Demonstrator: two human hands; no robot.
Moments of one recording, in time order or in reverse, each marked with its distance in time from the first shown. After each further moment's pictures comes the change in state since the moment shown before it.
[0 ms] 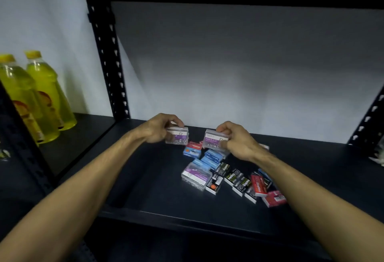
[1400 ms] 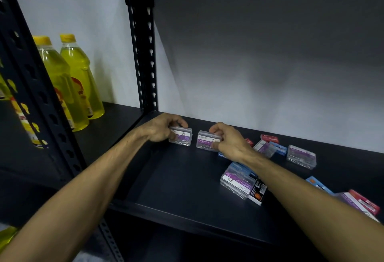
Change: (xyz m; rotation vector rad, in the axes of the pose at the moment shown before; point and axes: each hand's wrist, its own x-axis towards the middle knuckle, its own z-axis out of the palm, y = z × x) left_hand -0.018 -0.083 -0.041 -0.051 -0.016 -0.056; right_hand 0.056 -0.043 0.107 -0.042 -0.068 -0.055
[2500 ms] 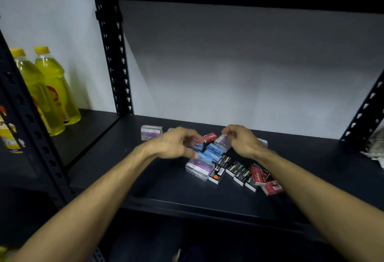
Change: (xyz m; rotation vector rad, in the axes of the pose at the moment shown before) left_hand -0.048 0.118 0.092 0.153 -0.130 0.178; right_hand -0.080 0.053 -0.096 -0.165 0.094 0.114
